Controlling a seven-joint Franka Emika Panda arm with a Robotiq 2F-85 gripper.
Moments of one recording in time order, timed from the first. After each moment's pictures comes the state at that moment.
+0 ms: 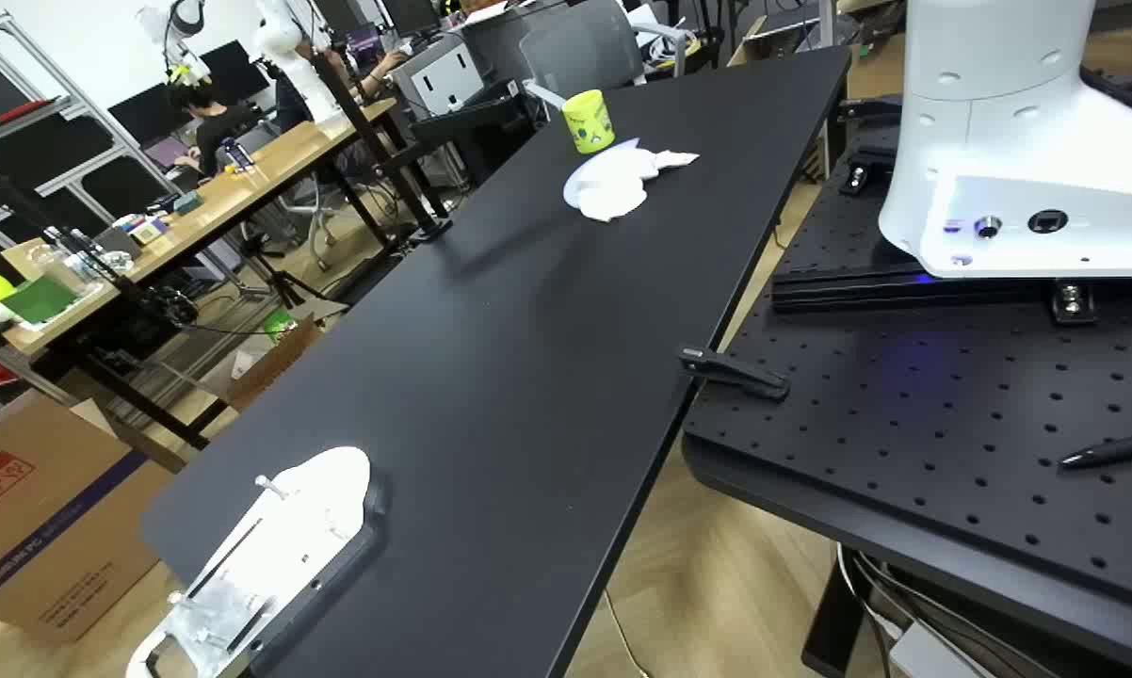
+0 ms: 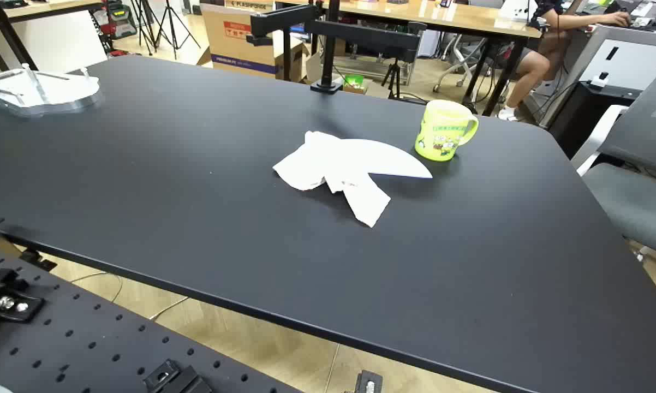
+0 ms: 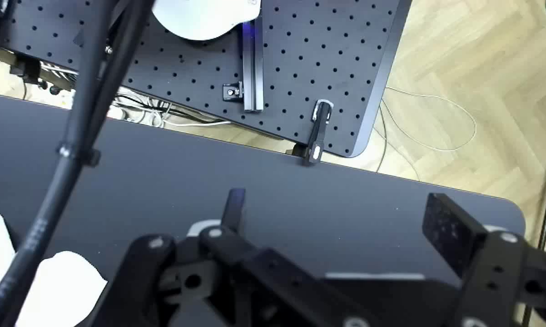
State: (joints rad) arm 0.25 -0.69 0.20 -2.45 0.26 1.50 0.06
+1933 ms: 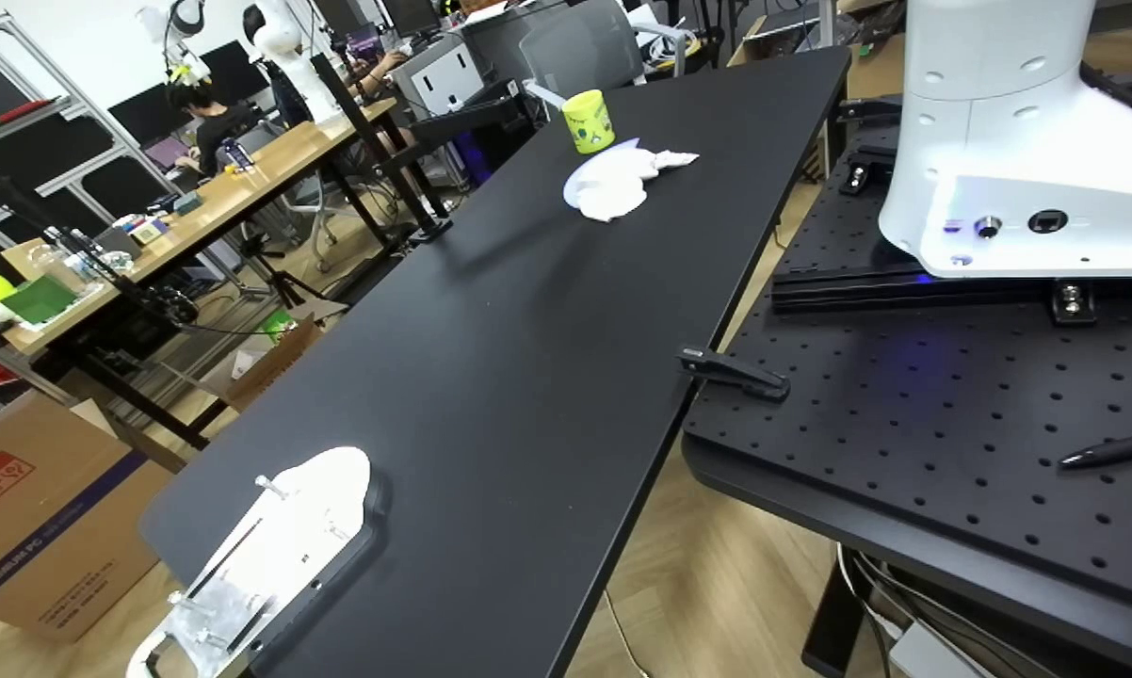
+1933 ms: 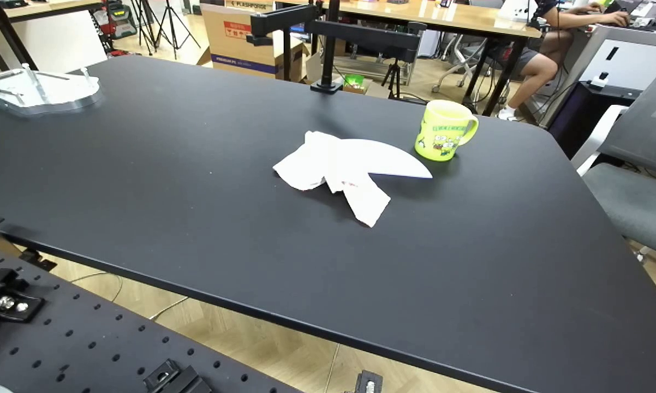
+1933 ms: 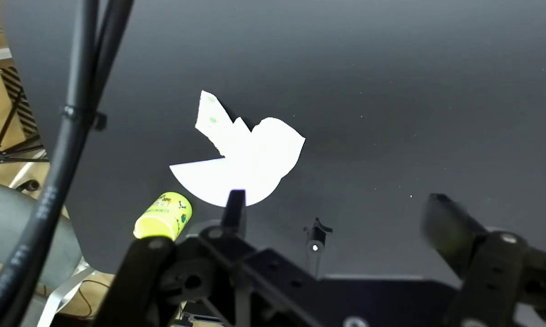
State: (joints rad) arm 0.05 -0.88 0.13 -2.50 -0.09 1.76 0.06
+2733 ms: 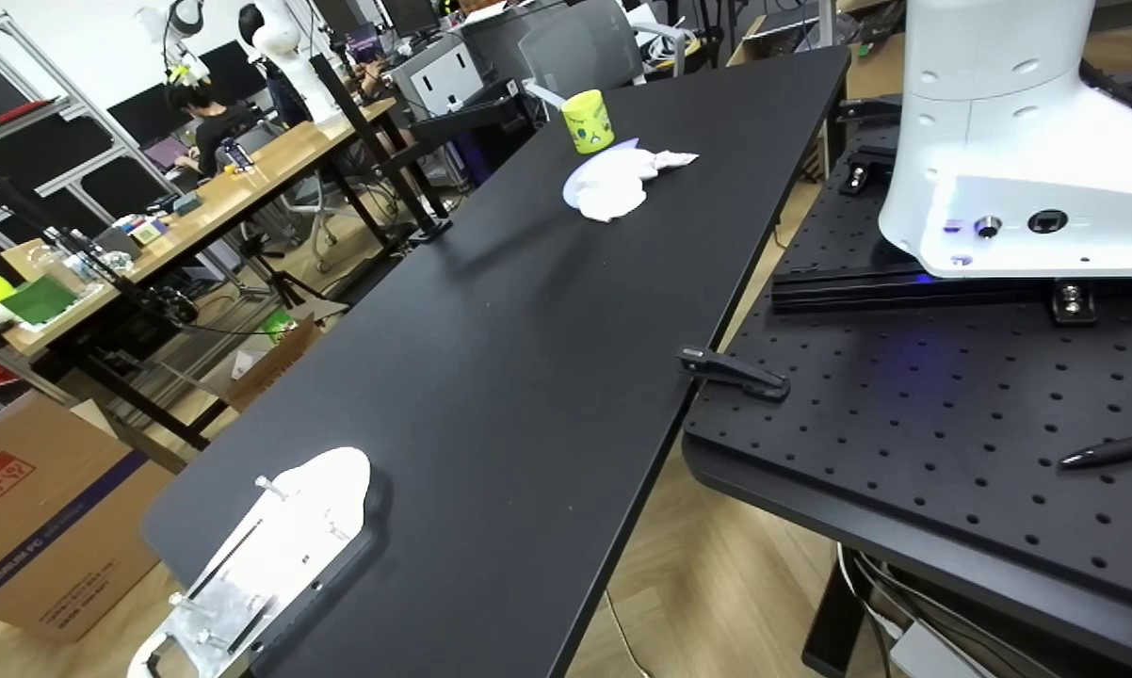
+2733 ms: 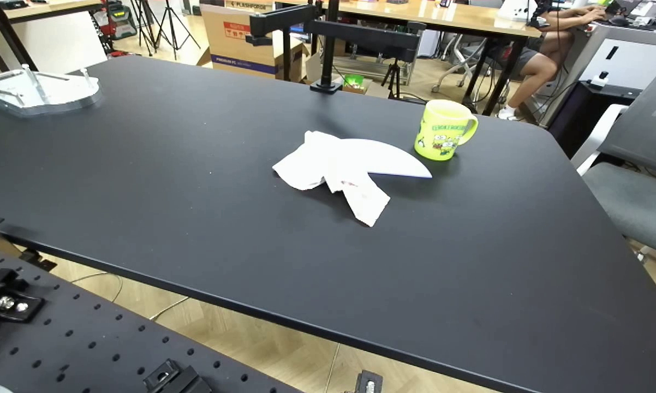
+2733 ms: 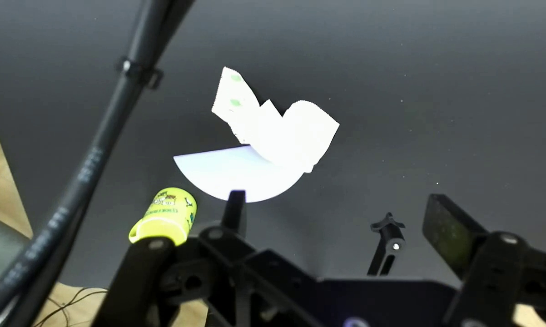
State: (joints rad) arm -0.03 -0.71 -0.27 -2.49 -0.12 1.96 -0.37
